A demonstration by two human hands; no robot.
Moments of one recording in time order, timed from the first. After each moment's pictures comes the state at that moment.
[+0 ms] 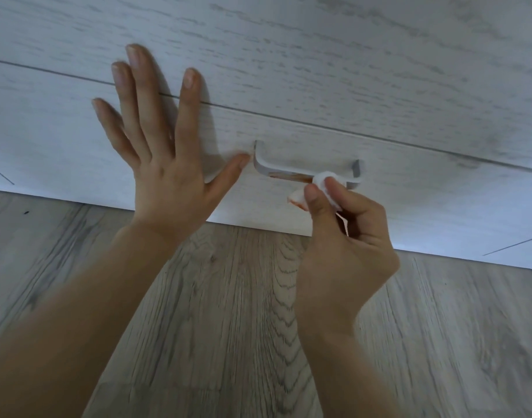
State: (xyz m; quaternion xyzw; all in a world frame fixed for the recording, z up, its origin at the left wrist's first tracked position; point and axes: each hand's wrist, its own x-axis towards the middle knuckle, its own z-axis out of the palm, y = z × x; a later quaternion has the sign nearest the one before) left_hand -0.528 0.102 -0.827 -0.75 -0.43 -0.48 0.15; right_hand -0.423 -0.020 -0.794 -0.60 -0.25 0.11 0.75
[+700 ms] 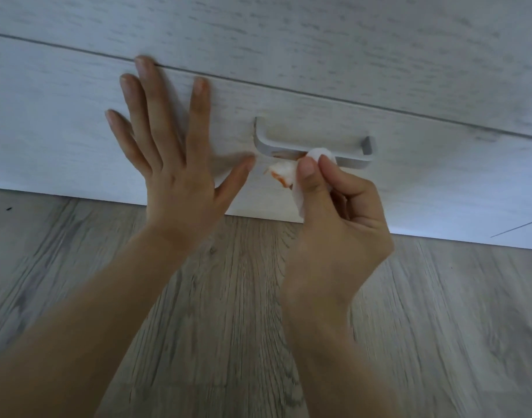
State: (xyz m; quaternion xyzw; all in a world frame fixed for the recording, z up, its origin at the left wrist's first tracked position) left_hand -0.519 0.094 -0.855 -0.75 -0.44 -0.47 0.13; right_hand -0.438 -0.014 -0.795 -0.53 -0.16 0.20 0.81
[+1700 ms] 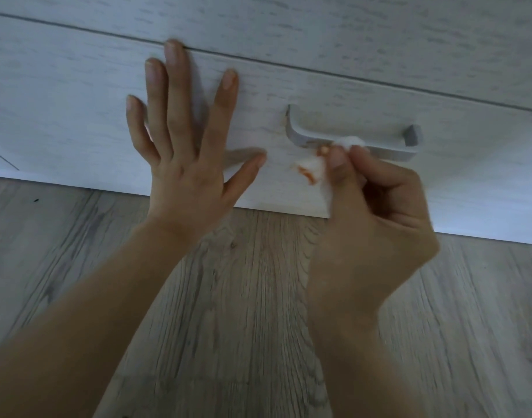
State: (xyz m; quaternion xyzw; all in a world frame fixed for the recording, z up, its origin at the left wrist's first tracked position) left_hand -0.538 0.102 -0.858 -0.78 -0.42 -0.43 0.18; right_hand -0.443 -0.005 -0.802 -0.54 -0.23 0.10 0.80
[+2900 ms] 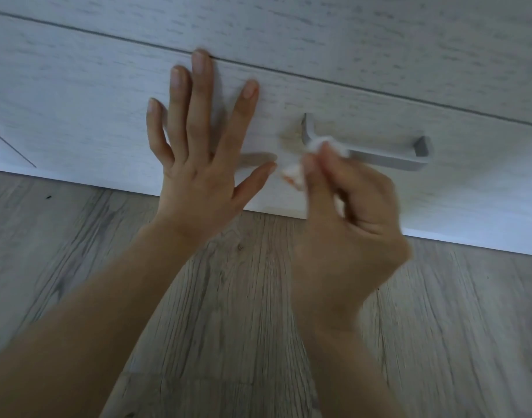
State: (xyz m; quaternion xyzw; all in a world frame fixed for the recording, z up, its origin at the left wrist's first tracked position) left_hand -0.543 0.104 -0.859 -0.77 -0.42 -0.42 0.22; right_hand -0.459 0.003 -0.813 -0.58 -0.36 -0.02 0.73
